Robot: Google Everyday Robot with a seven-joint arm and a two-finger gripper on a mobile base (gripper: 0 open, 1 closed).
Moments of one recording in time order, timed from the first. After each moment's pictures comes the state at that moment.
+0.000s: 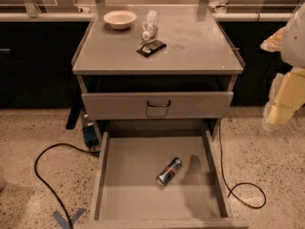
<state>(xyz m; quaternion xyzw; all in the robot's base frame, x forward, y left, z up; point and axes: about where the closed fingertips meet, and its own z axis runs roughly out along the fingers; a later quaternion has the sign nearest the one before) 0.438 -0.217 0.976 -0.60 0.78 -0.03 0.16</state>
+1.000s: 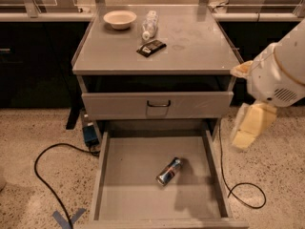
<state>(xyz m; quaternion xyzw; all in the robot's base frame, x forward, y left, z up) 0.440 -0.173 0.913 -0.62 0.76 0.02 0.20</state>
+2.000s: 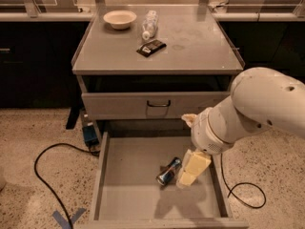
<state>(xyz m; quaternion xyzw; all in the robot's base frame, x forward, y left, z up) 0.437 -0.082 0.767 -0.64 0.73 0.11 0.23</state>
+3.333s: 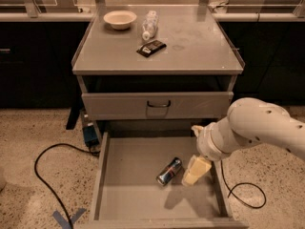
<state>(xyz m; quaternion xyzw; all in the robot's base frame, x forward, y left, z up) 0.478 -0.118 0.672 -0.60 0.76 0.10 0.23</state>
